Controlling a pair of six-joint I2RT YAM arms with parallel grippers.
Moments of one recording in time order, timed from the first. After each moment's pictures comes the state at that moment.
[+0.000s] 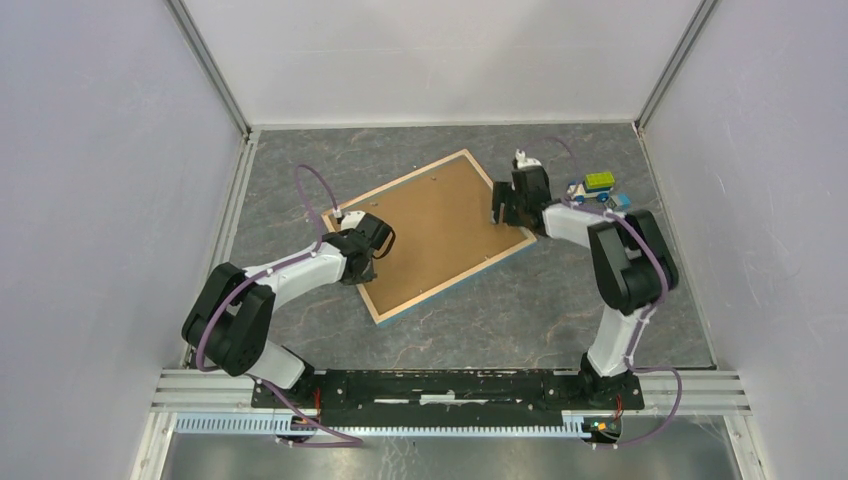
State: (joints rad) left arm -0.57 1.49 0.81 -0.54 -0.44 -0.67; right arm 0.33 1.93 1.15 -0.02 0.10 0.31
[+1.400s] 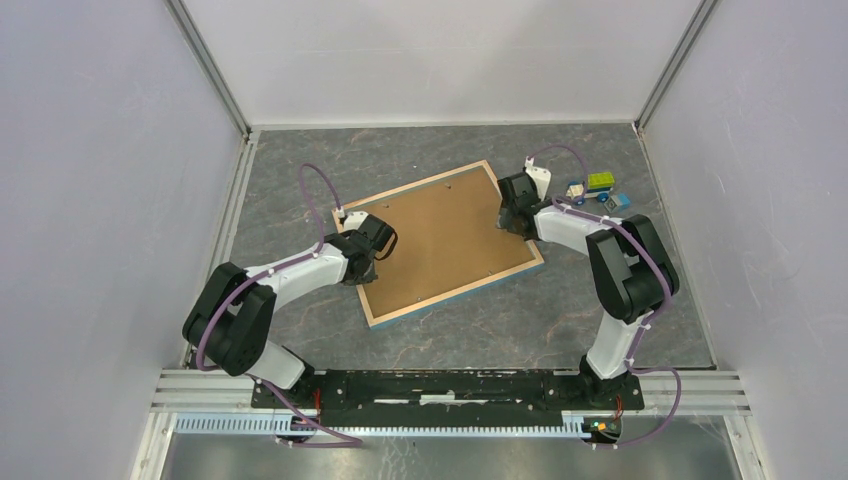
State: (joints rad) left arm -0.59 1.50 0.81 -0.54 -0.47 -0.65; right arm 0.41 1.81 1.06 -0.20 0.44 0.58
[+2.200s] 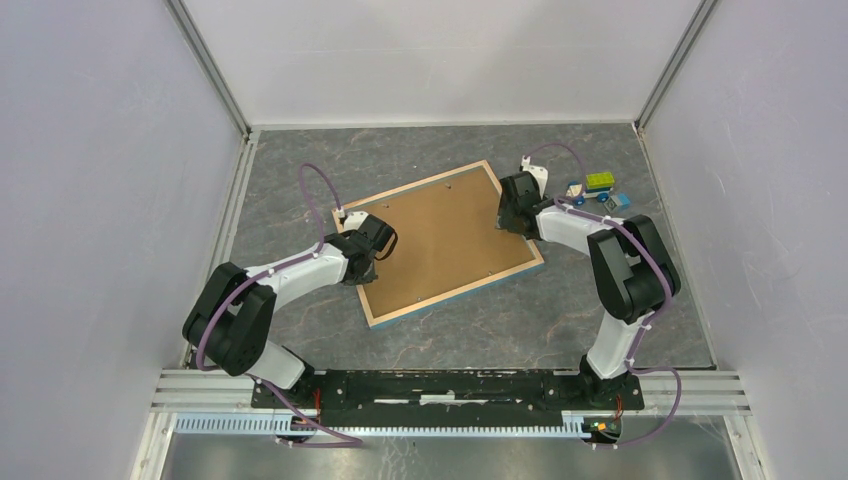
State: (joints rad) left arm -0.59 1.50 0.81 -0.54 -0.47 -0.65; right arm 0.40 1.81 1.06 -0.17 0.38 0.50
